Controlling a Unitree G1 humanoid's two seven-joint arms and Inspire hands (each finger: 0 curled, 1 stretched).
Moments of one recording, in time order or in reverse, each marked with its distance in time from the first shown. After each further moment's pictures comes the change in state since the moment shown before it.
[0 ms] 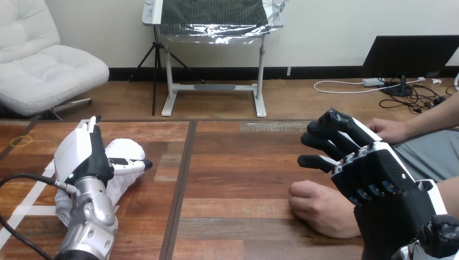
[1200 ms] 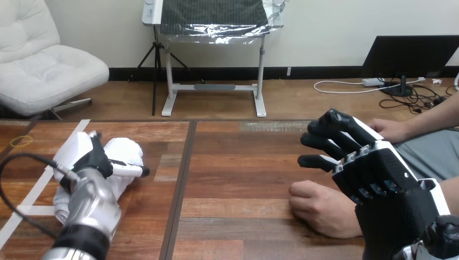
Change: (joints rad) left arm -0.126 0.010 -0.070 0.032 0.008 0.324 -0.199; right arm 0.001 0.000 0.000 -0.009 0.004 -0.004 0.000
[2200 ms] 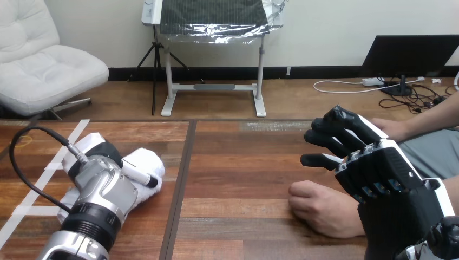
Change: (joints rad) left arm -0.060 0.015 -0.145 -0.156 0.043 0.317 -0.287; right arm 0.000 0.001 0.000 0.000 -0.001 -0.012 -0.008
